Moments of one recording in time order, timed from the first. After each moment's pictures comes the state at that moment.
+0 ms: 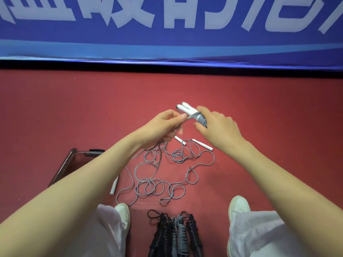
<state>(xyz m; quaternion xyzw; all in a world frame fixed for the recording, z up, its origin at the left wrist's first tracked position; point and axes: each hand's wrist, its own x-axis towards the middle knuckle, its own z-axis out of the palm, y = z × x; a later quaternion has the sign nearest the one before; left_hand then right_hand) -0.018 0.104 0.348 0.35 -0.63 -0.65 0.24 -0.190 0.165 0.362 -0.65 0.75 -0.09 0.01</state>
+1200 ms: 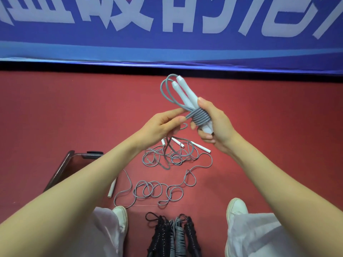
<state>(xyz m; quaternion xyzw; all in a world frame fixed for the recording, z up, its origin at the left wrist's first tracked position) -0.013 0.110 0.356 0.28 -0.75 -0.51 0.31 -0.180 0.163 0.374 -0.44 0.48 -0.53 0.54</state>
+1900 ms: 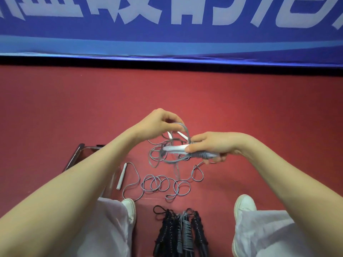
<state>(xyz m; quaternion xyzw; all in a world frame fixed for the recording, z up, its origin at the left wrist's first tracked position) 0.014 0.092 0.350 0.34 -0.80 -0.45 0.20 -0.174 0.166 0.360 -0.60 0.62 0.01 0.49</state>
